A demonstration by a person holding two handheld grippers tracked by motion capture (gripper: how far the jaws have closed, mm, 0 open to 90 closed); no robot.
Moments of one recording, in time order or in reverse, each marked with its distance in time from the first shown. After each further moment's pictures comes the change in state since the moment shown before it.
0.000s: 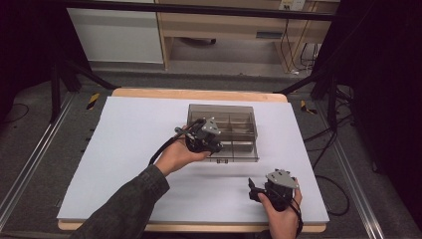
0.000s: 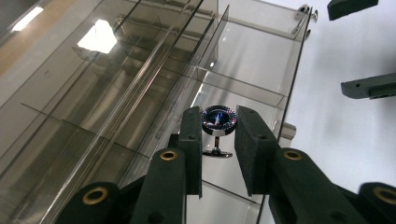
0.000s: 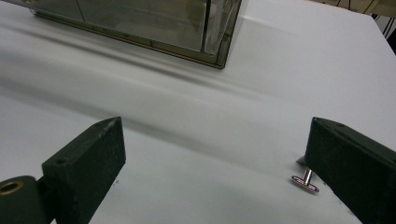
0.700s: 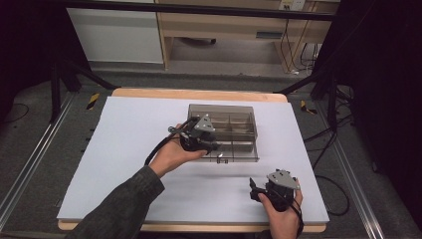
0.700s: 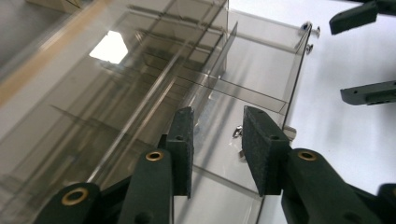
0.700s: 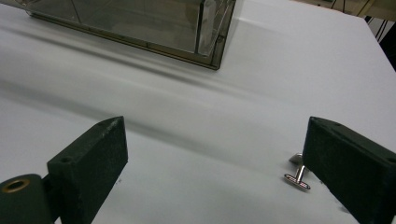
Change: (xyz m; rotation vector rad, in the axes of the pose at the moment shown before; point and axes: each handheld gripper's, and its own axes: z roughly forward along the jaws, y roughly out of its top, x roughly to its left) left arm 0.000 -0.004 -0.028 -0.084 0.053 -0.013; right arm -0.002 0.000 -0.003 -0.004 -0.017 -0.006
